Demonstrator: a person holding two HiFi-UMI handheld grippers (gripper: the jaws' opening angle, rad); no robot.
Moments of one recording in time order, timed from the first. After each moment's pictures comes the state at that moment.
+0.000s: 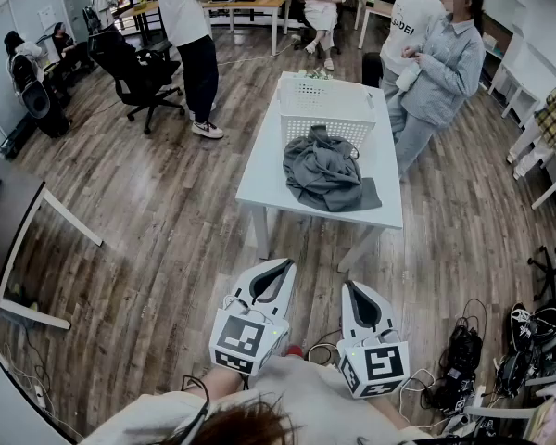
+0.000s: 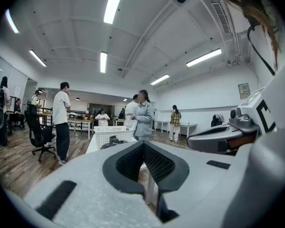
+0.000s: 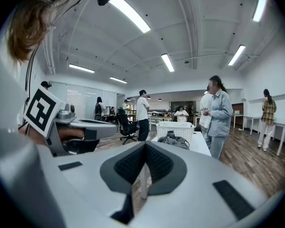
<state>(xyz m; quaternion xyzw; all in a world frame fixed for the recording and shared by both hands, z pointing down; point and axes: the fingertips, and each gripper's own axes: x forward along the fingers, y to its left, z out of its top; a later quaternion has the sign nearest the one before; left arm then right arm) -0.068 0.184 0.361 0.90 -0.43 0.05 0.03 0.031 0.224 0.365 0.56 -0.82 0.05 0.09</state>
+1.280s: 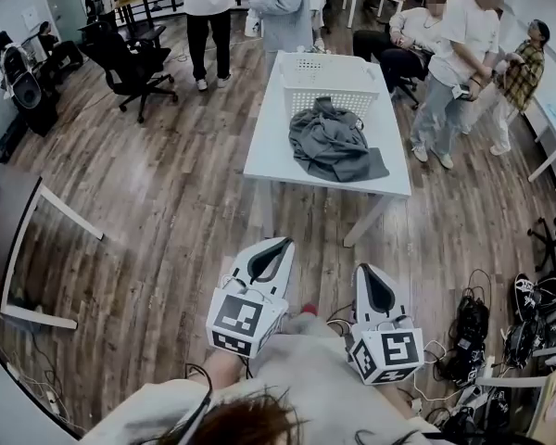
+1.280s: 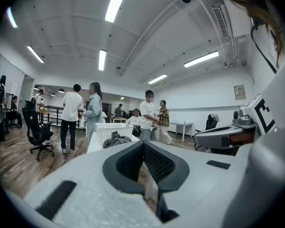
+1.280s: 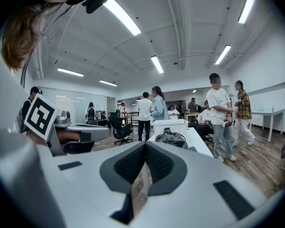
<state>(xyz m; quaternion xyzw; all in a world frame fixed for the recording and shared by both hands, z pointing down) -0.115 0.201 0.374 0.91 -0.41 0.06 0.04 0.009 0.257 0.376 0.61 -0.78 0.08 0.06</state>
